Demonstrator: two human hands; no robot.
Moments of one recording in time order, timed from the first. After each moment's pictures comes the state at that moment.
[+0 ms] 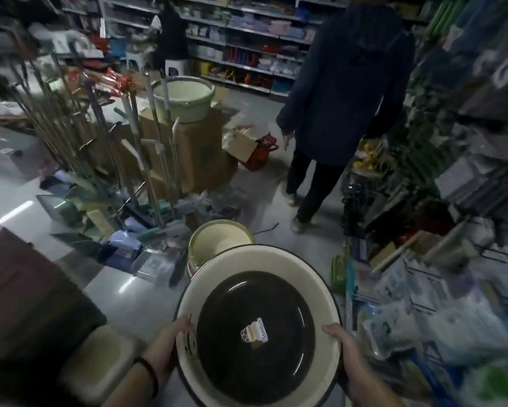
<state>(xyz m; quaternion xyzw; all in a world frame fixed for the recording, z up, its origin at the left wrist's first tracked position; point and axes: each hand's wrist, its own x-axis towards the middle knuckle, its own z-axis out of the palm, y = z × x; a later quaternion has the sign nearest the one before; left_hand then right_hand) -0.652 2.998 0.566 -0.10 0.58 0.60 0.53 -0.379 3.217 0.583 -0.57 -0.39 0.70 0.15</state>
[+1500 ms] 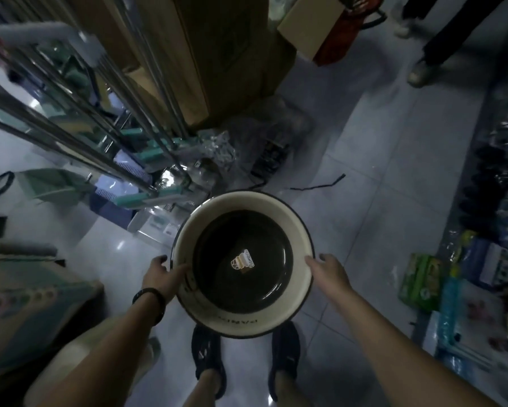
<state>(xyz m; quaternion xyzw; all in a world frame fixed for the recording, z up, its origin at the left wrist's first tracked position) -1.055 3.353 0.252 -0.15 0.87 0.29 0.37 -0.847 3.643 0.257 -0.58 -0.60 0.53 -0.15</state>
